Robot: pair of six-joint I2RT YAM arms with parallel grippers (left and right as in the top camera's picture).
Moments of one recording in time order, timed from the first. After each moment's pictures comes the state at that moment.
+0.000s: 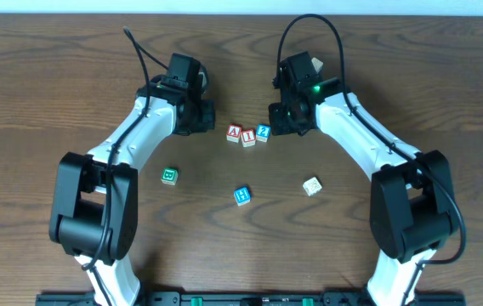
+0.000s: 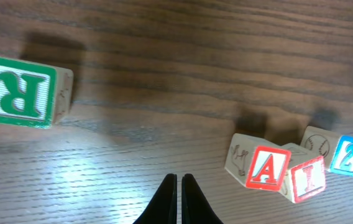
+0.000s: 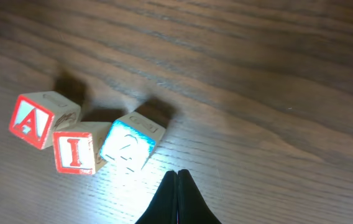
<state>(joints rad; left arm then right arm) -0.28 1.93 1.35 -0.63 0.19 -0.33 0.38 1.98 1.46 -0.72 -0.11 0.23</state>
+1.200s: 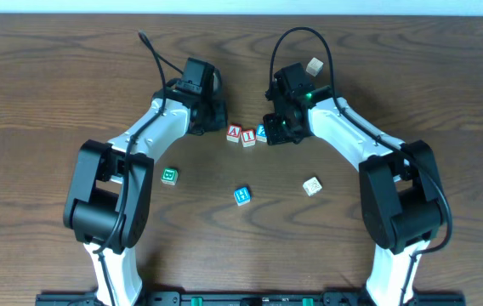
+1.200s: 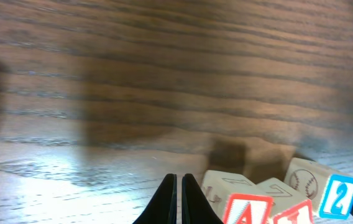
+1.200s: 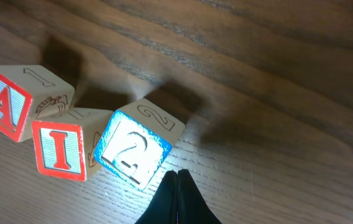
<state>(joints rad) -0.33 2.01 1.35 -0.49 0.20 -0.41 0.40 2.04 1.41 -0.67 -0.19 0.20</state>
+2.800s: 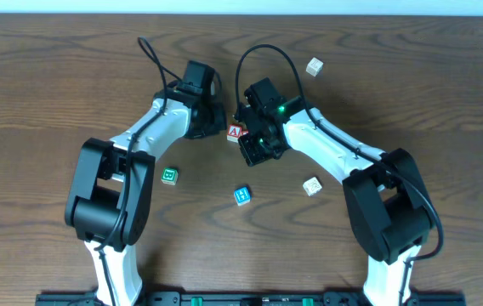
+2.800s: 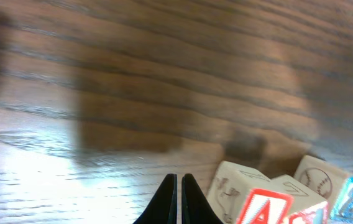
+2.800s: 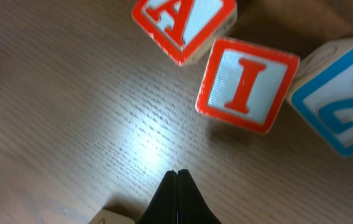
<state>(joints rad) -0.32 2.02 1.35 -0.54 0.20 -0.49 0.54 2.02 1.41 -0.74 -0.27 0.12</state>
